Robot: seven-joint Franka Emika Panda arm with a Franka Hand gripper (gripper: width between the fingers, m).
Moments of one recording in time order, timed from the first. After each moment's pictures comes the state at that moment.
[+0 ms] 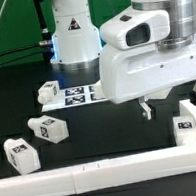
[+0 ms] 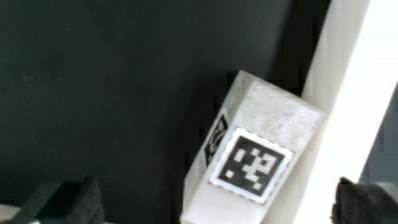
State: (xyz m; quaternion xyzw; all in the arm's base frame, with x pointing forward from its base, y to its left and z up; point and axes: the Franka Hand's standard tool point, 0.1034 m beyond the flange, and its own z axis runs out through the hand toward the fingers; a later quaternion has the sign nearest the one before) arm 0.609 0.099 0.054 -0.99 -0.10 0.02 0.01
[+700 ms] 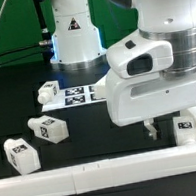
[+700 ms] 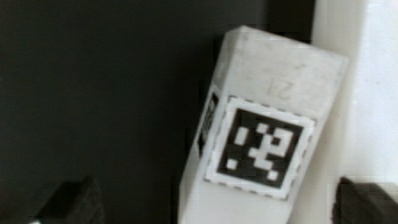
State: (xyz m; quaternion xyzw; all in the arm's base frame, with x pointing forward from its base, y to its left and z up) arm 0.628 0.103 0.028 -1.00 -0.03 0.05 0.03
